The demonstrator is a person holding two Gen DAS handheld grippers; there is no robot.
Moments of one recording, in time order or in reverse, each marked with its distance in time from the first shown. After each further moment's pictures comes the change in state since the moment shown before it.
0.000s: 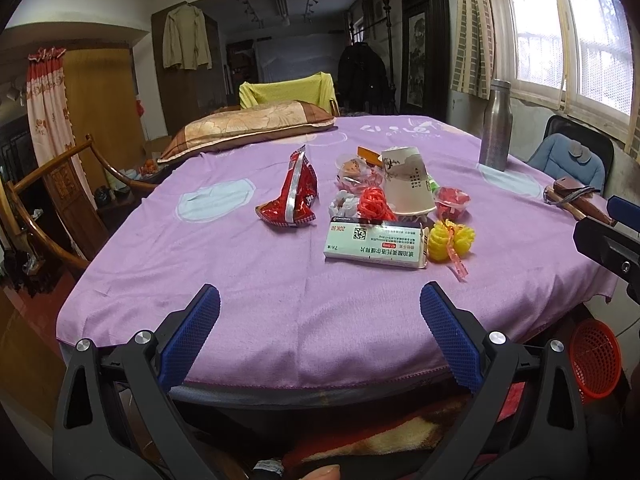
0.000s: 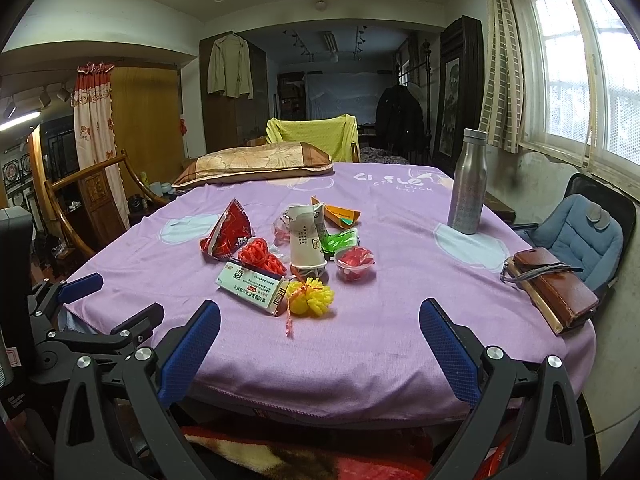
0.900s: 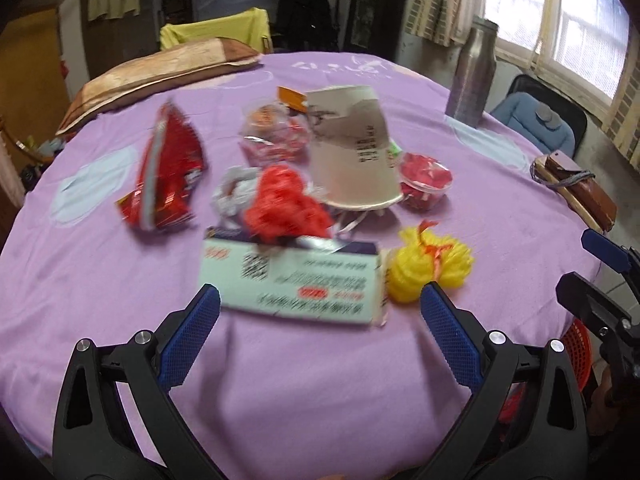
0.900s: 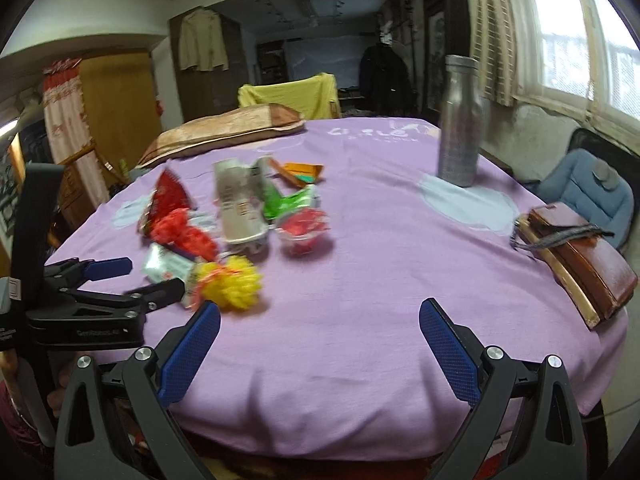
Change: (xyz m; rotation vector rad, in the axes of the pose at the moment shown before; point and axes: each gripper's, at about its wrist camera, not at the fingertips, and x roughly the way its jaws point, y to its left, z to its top) left arm 0.139 -0.051 0.044 0.052 0.249 -0.251; right arm 0.098 -0.067 -0.010 0.097 0.134 -0.021
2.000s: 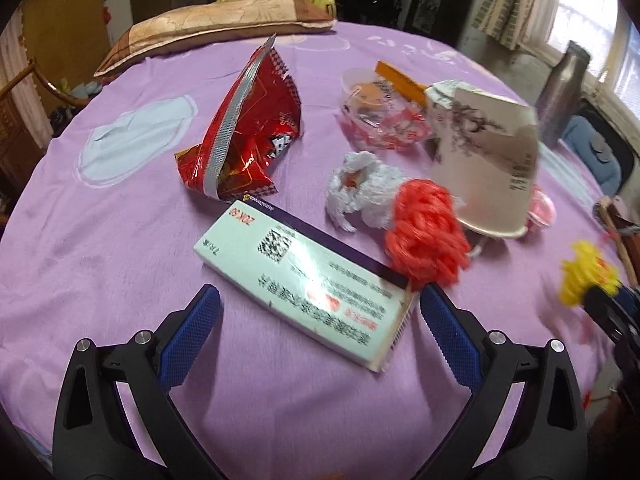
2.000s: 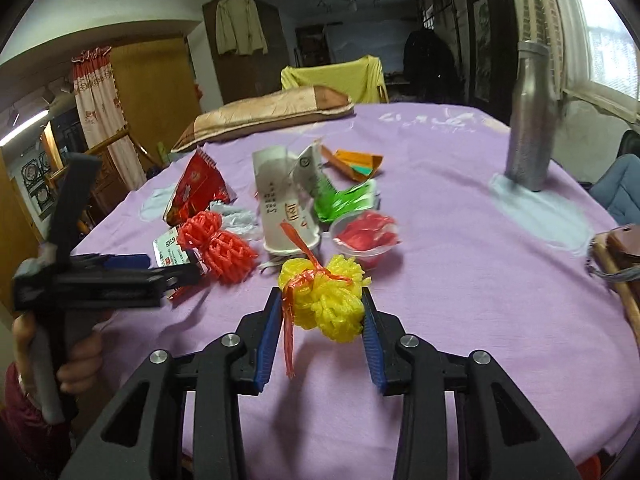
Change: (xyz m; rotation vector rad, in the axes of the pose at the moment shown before) left arm 0.025 0.071 0.014 -0.190 0.122 0.124; right arm 0.050 0.027 0.021 -0.059 0.060 0.173
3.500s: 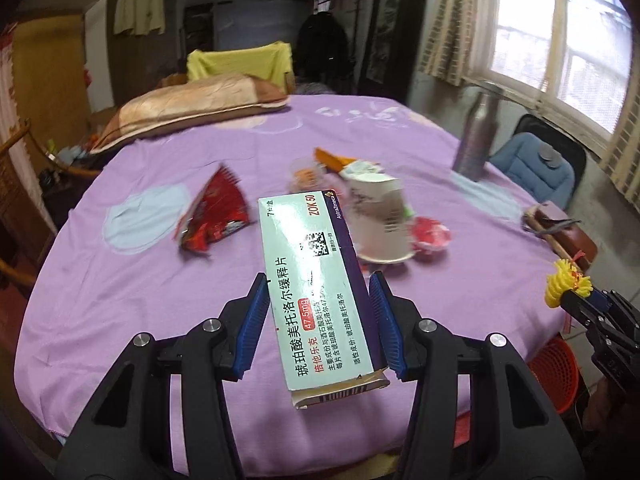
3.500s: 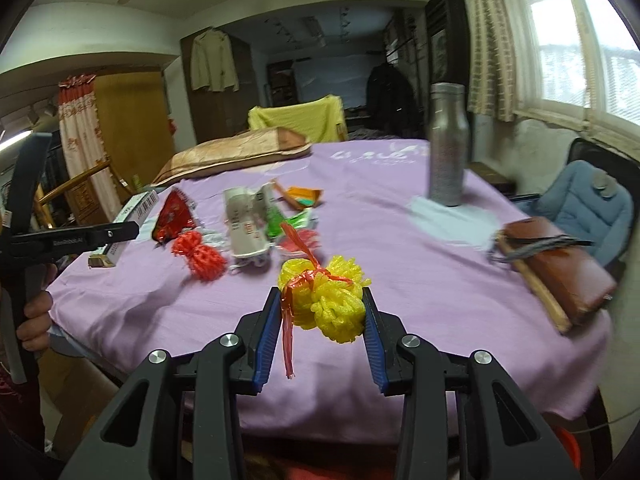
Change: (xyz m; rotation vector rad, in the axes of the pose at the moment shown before) left arm -0.117 -0.035 -0.018 0.138 -0.243 -0.108; right arm -0.102 -0.031 -0.034 0.038 -0.146 -0.141
